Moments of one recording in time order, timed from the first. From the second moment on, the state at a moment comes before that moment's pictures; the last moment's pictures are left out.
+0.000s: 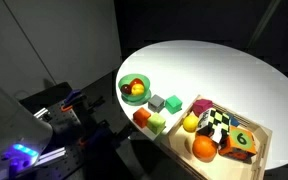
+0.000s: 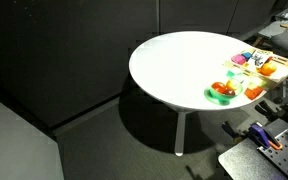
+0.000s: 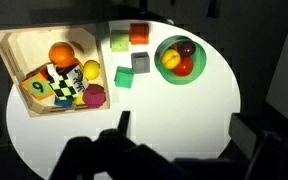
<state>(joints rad) -0.11 -0.81 -0.40 -2.46 -0.06 1.82 -0.43</state>
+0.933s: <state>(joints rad) -0.11 -0.74 -0.39 -2.46 -0.05 1.83 -0.39</state>
